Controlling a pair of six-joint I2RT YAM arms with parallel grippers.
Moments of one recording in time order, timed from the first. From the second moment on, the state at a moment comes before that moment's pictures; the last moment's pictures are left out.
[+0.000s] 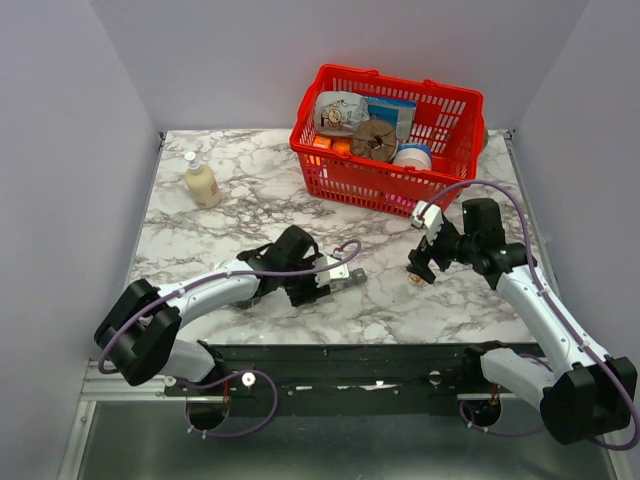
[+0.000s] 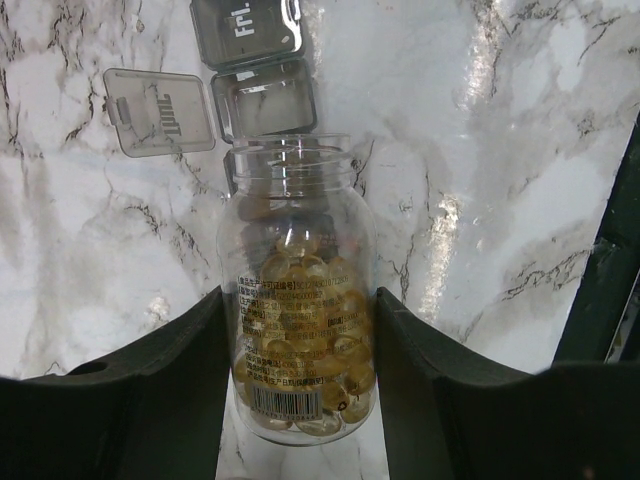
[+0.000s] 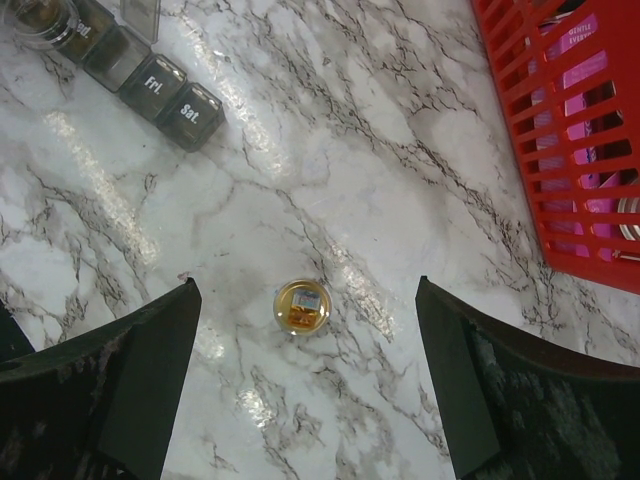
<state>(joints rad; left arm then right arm) -0.76 1.36 0.74 -0.34 0.34 0.56 0.21 1.03 0.79 -0.55 -0.53 -0.66</state>
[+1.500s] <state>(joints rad) -0.88 1.60 1.08 -0.69 0.08 0.42 0.18 1.02 0.78 -0.57 -0.55 -0.67</state>
